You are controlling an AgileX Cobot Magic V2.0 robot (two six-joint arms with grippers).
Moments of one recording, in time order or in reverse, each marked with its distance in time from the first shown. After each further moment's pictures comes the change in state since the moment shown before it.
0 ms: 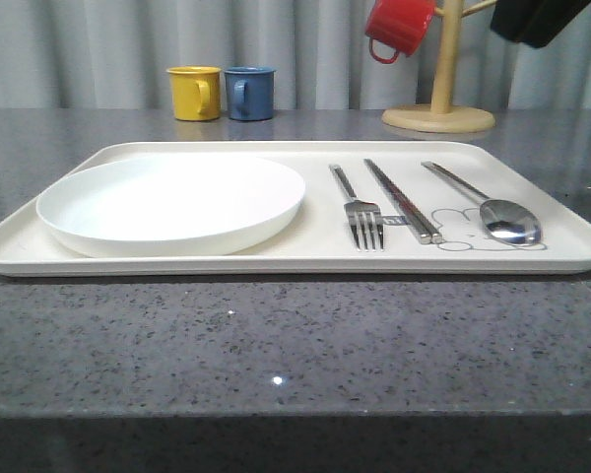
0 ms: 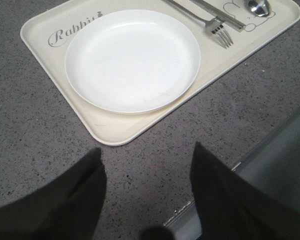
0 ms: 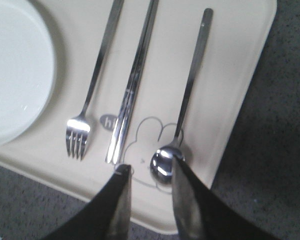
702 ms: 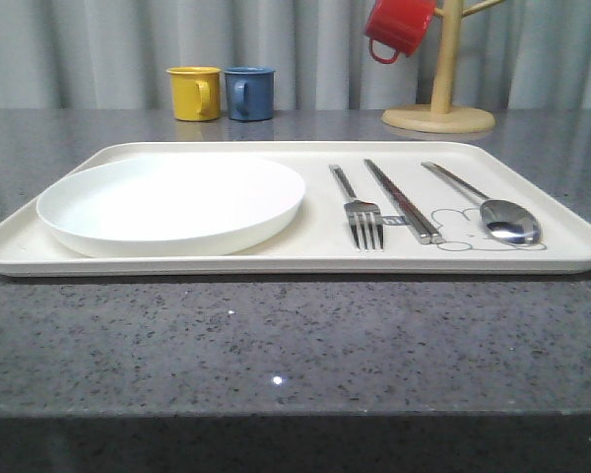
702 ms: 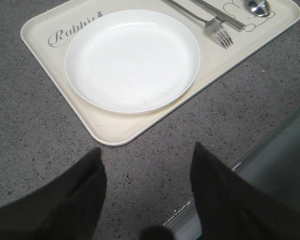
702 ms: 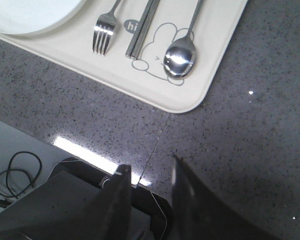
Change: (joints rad) left arm 0.000 0.000 0.000 0.000 0.000 0.000; right arm 0.003 -0.617 0.427 -0.007 0.009 -0.058
